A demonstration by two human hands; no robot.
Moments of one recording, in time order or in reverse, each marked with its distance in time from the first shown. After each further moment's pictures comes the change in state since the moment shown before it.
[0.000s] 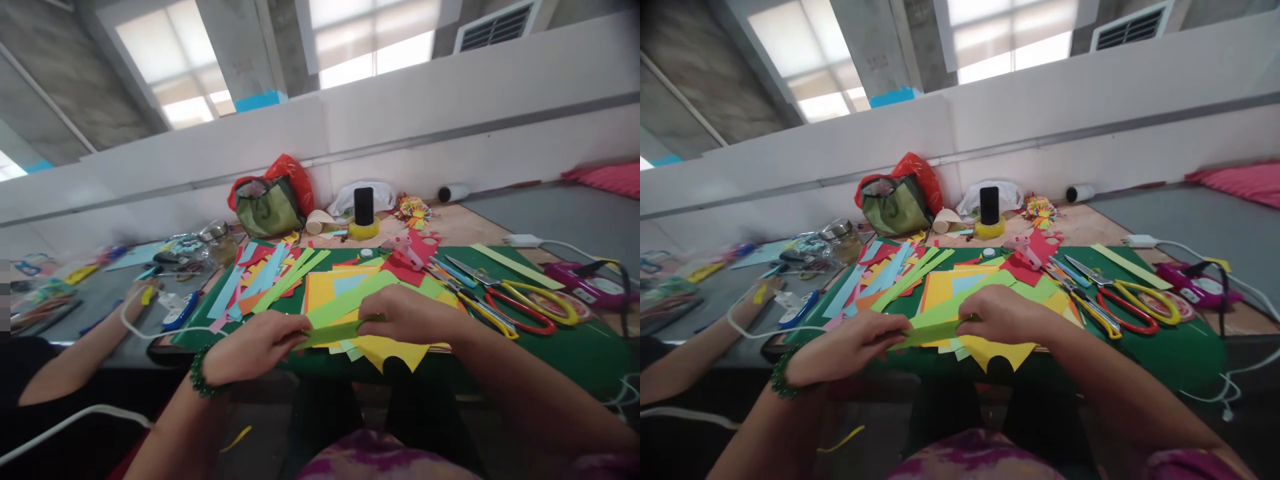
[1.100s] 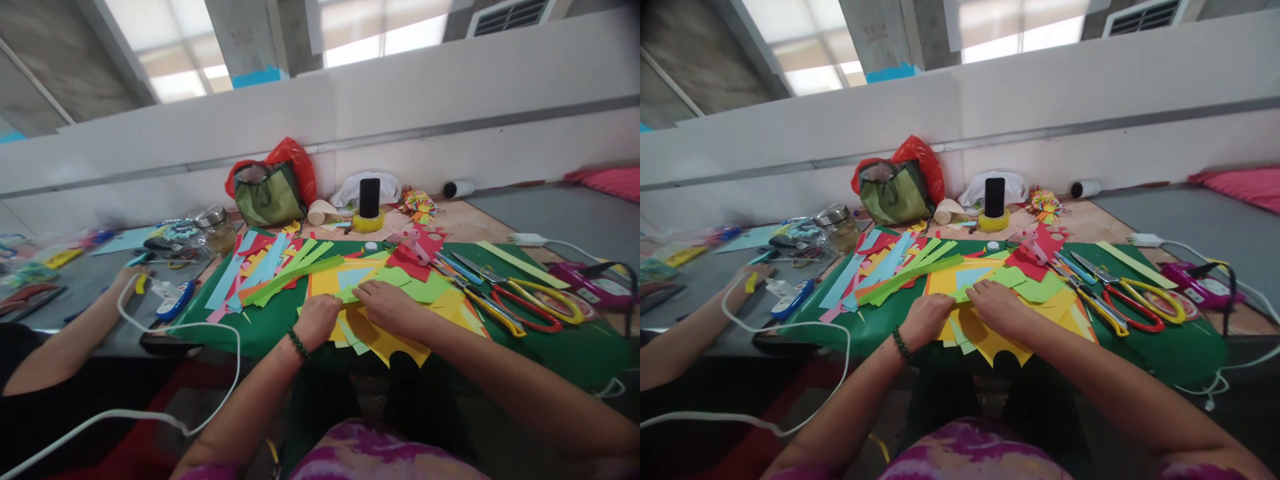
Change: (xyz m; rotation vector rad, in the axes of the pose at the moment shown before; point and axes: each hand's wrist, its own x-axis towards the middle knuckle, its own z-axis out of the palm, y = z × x) left_hand 0.089 -0.023 0.087 0.364 0.107 -0.217; right_hand 0.031 0.041 0.067 -0.575 -0.046 0.146
